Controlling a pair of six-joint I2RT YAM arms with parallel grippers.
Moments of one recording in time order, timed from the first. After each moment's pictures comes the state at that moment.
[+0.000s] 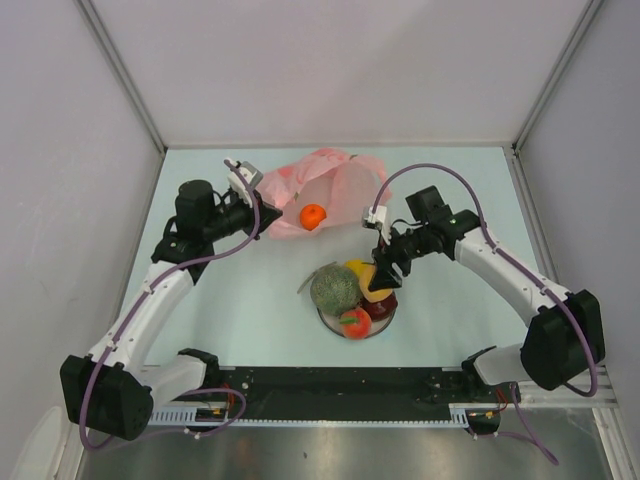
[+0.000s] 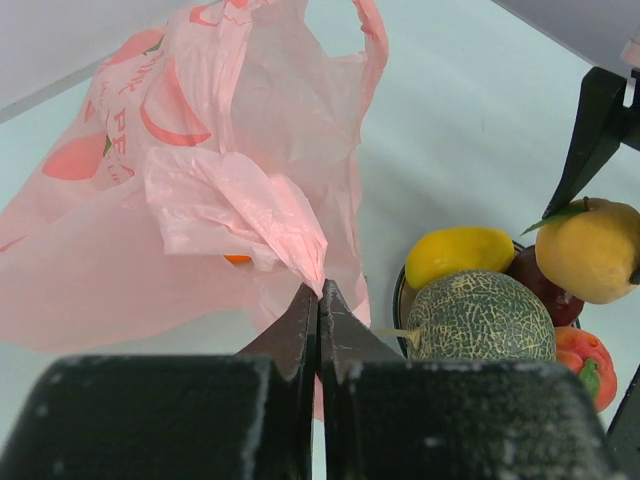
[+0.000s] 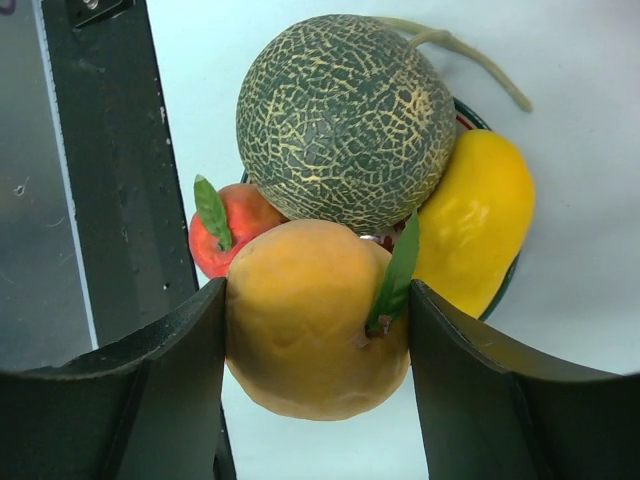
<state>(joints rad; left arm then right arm) -0.25 1.08 0.92 -0.14 0.58 0.05 0.47 1.38 1.10 -0.75 -0.80 -0.53</state>
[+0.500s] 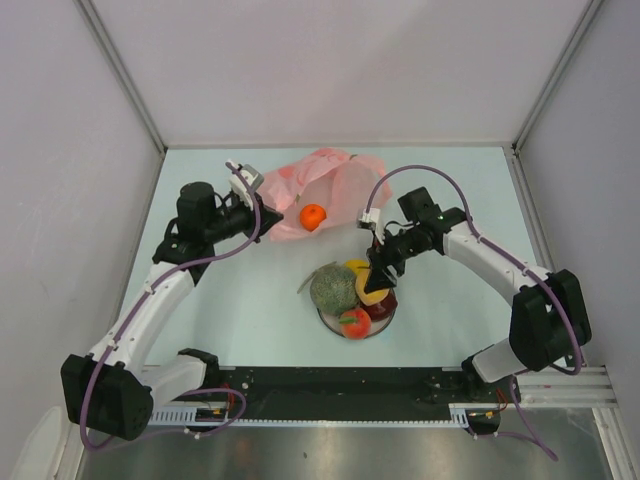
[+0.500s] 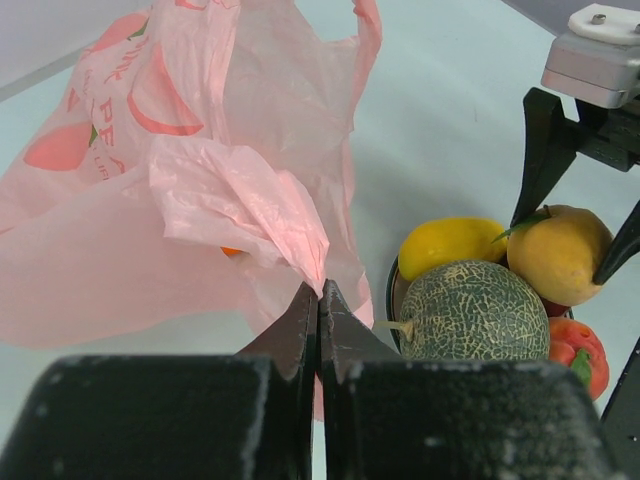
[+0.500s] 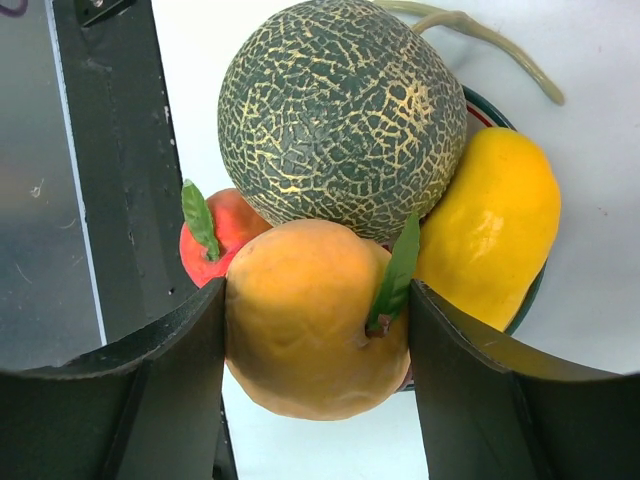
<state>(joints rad) -0.25 1.08 0.90 -0.15 0.59 0.05 0.47 1.48 1.09 -0.73 -0.84 -0.53</state>
